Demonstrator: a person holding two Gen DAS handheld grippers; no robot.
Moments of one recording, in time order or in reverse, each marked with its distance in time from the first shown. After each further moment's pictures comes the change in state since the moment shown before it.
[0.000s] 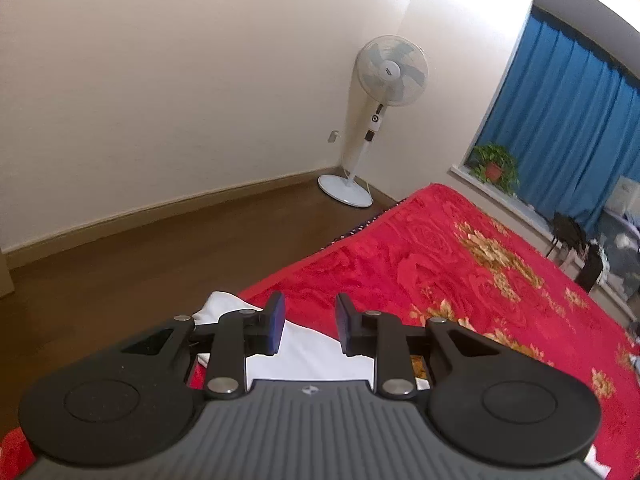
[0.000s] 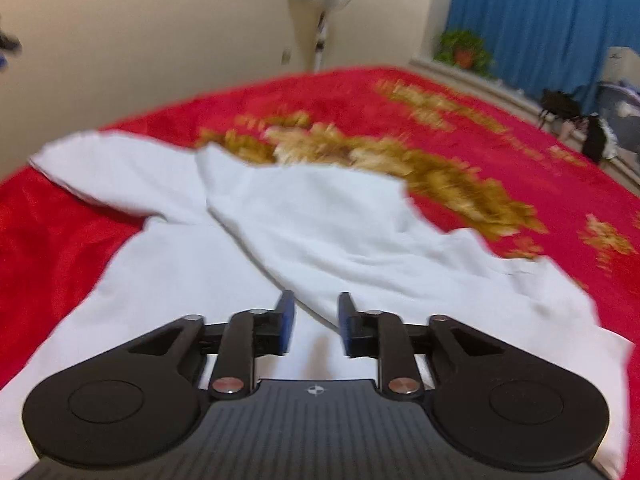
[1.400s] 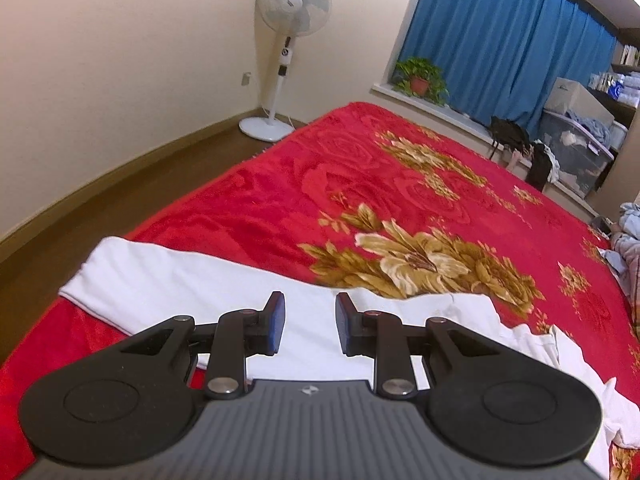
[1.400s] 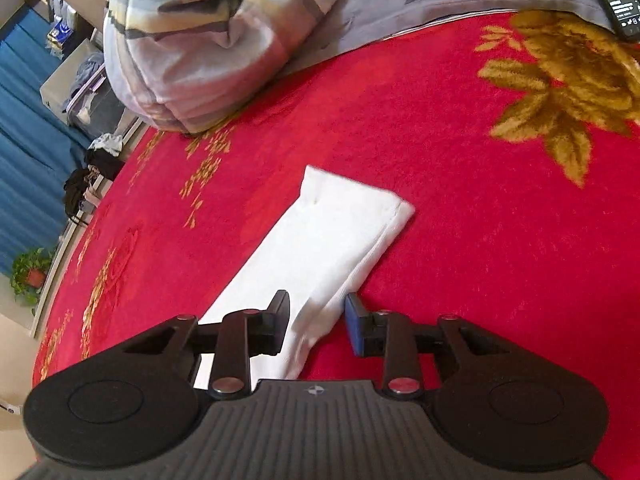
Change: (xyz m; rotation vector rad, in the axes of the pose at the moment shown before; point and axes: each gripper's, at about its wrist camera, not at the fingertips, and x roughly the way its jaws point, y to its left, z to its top) left arm 0.033 -0.090 -0.068 0.215 0.174 -0.178; right arm -0.238 -0.490 -0.352 1.555 -0.238 -0.619
